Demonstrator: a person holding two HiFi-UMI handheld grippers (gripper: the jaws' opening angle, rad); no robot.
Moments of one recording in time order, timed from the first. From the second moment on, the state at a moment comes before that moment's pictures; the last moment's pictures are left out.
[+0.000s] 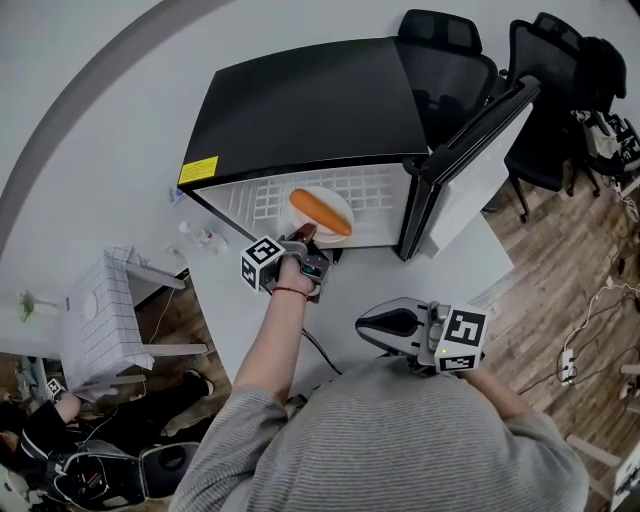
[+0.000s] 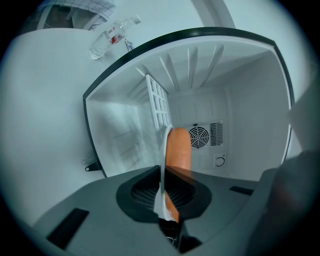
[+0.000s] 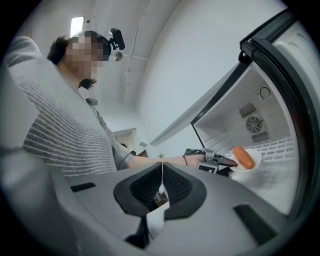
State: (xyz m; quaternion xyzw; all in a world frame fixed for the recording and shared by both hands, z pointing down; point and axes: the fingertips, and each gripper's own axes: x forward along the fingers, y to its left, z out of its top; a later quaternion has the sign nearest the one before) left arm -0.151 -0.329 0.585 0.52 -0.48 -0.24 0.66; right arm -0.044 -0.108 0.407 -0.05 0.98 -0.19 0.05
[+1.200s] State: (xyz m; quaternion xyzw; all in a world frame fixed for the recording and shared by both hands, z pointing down) left arm -0.141 -0.358 0.586 0.49 -0.51 -0.27 0.65; right arm -0.024 -0.120 0.410 -0.05 0.98 -0.21 0.05
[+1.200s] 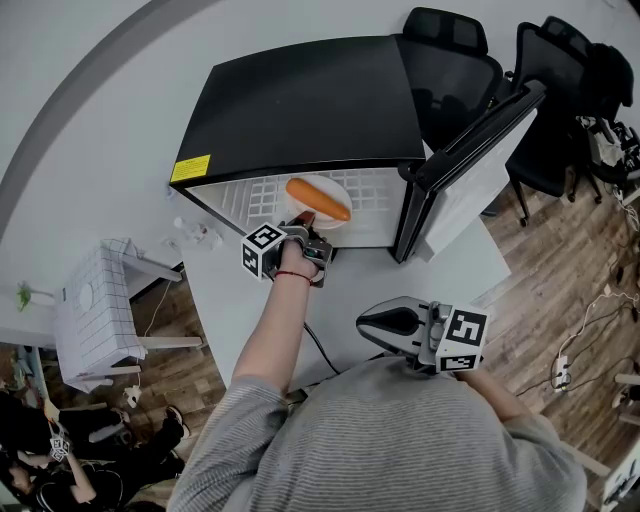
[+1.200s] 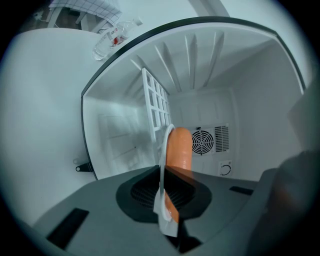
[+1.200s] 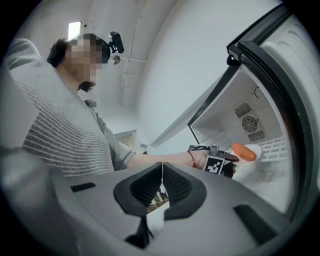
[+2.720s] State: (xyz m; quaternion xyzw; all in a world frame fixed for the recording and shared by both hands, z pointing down) left arm -0.138 -0.350 0.560 0.59 -0.48 -0.28 0.58; right arm -0.031 -0.118 0.410 -0.03 0.98 -0.21 0.05
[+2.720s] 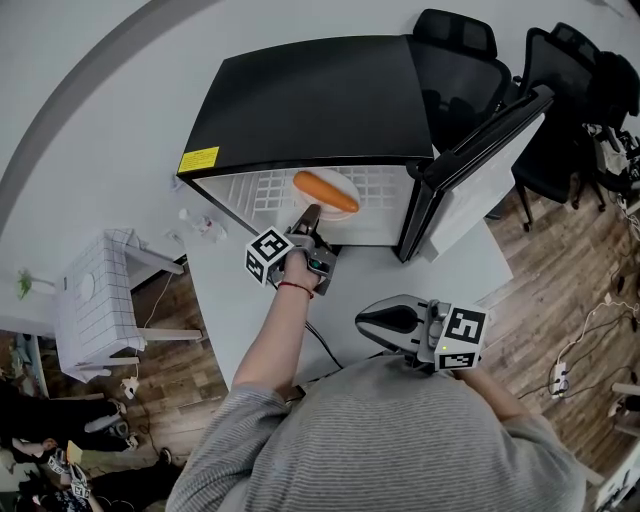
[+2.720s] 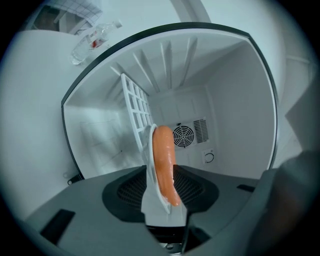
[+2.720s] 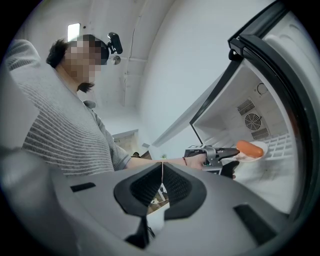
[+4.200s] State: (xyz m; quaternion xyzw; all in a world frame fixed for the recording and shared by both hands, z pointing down) left arm -0.092 -0.326 0.564 0.60 -0.37 0.59 -0.40; right arm -0.039 -0.108 0.410 -0.03 0.98 -0.21 0.05
